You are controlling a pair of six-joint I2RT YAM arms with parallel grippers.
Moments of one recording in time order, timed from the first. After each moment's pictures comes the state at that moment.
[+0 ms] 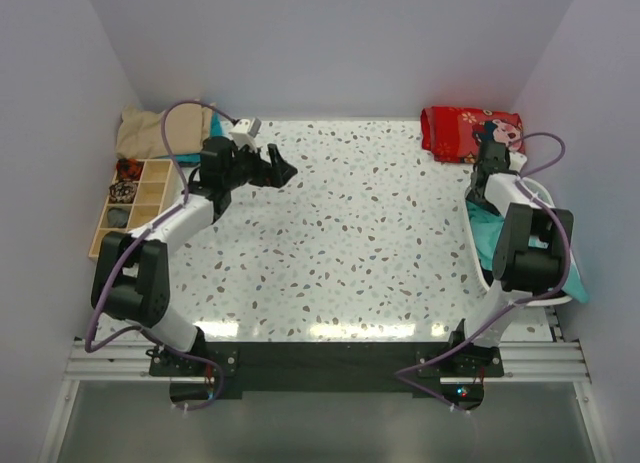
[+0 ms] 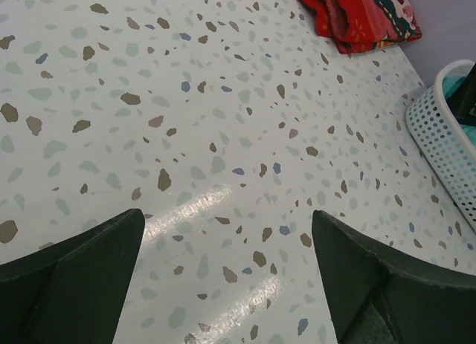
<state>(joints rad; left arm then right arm) -0.23 1.58 1.00 0.25 0.44 -0.30 -0.16 1.80 1.21 -0.41 0.50 0.41</state>
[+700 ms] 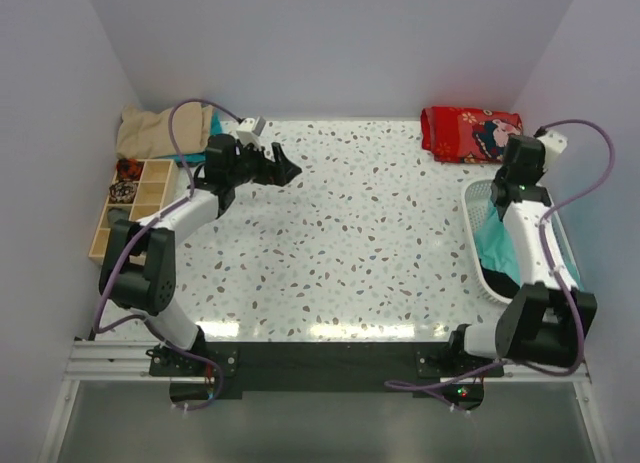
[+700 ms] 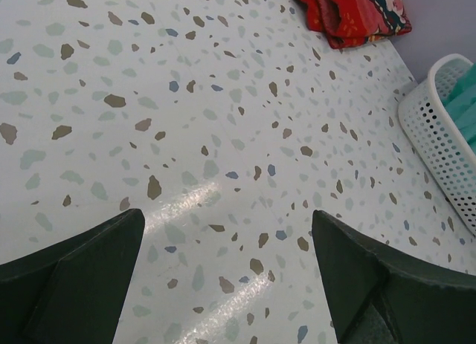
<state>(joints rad) -0.23 1.66 1.04 0.28 0.49 -0.31 -0.18 1.39 1.10 -0.35 0.50 0.34</state>
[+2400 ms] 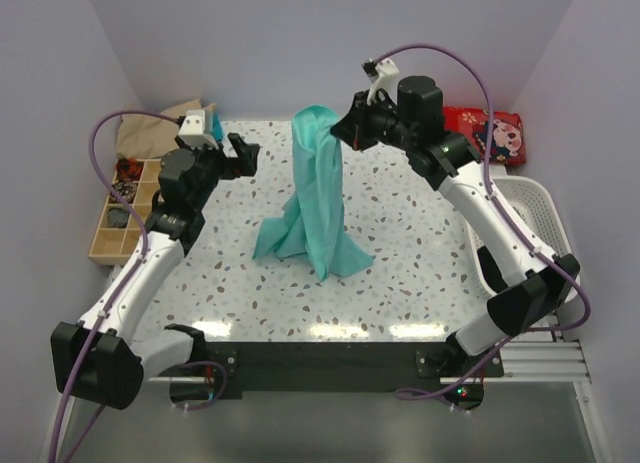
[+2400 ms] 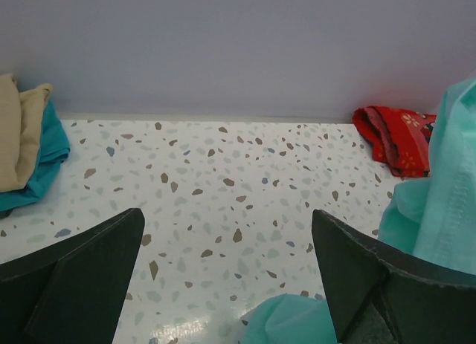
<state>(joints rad) -0.23 1.12 0.91 0.15 0.03 -0.28 0.51 1.55 1.71 -0.40 -0.39 0.30</state>
